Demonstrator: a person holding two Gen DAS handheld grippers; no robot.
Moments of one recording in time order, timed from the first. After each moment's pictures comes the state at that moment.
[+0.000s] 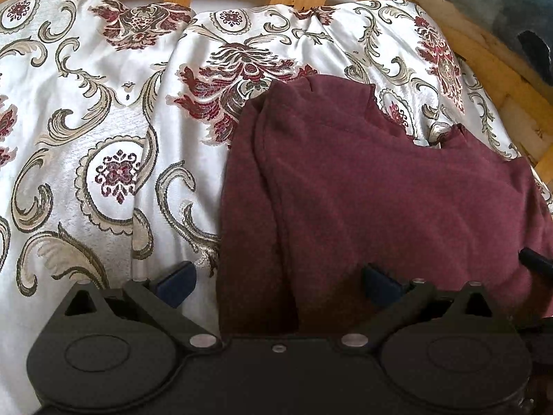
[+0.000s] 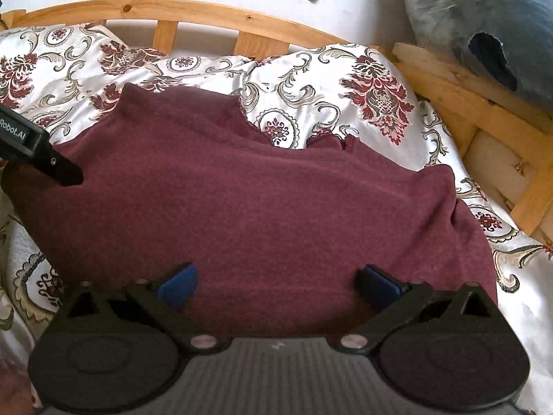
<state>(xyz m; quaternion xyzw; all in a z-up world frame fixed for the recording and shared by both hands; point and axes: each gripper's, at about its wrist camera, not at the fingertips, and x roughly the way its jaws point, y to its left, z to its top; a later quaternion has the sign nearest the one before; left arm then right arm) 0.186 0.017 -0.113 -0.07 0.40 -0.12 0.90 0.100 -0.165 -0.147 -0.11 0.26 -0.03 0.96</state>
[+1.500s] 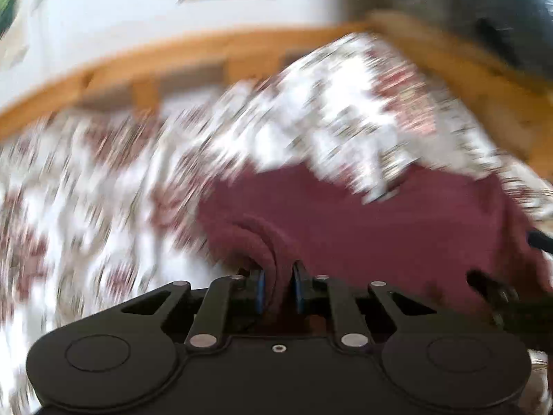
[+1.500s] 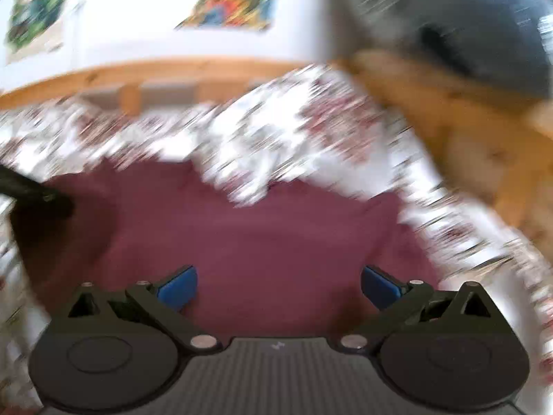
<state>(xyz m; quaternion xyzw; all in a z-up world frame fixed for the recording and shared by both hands) 0.157 -0.085 -0.018 0.07 0.31 -0.10 0.94 0.096 -0.235 -0.093 -0.02 0.19 -0.06 0.98</state>
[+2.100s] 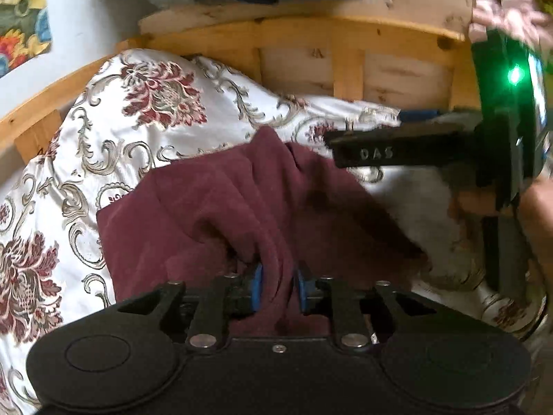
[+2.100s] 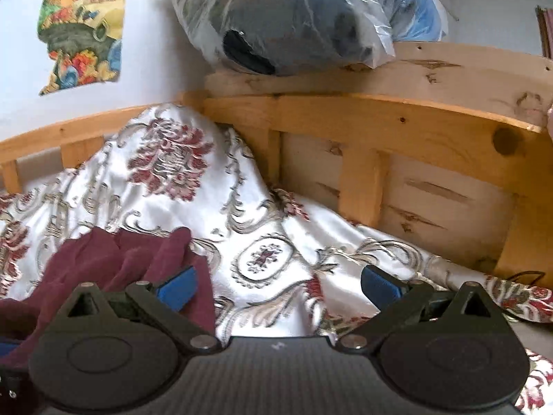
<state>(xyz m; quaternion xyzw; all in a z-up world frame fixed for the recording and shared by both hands) 0.115 -0.216 -0.041 0.18 0.30 -0.34 0.87 0.088 -0.358 -0.098 0.08 0.15 -0.16 0.97</state>
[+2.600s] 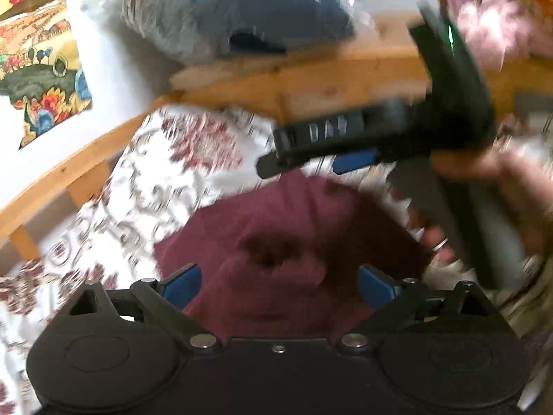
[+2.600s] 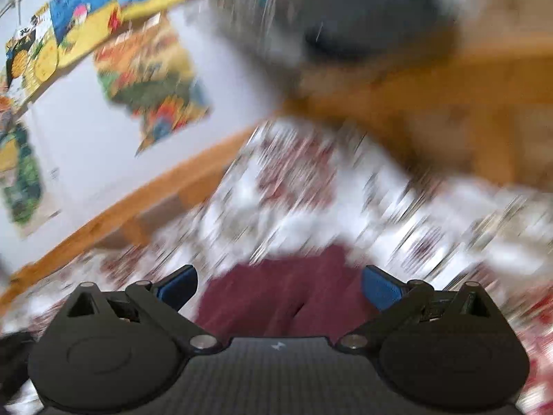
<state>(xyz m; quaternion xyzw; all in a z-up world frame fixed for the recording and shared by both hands) 0.064 -0.199 -0.037 0.25 0.21 -0.28 0.91 0.116 -0.345 -0.087 0.26 0.18 0.11 0.94</state>
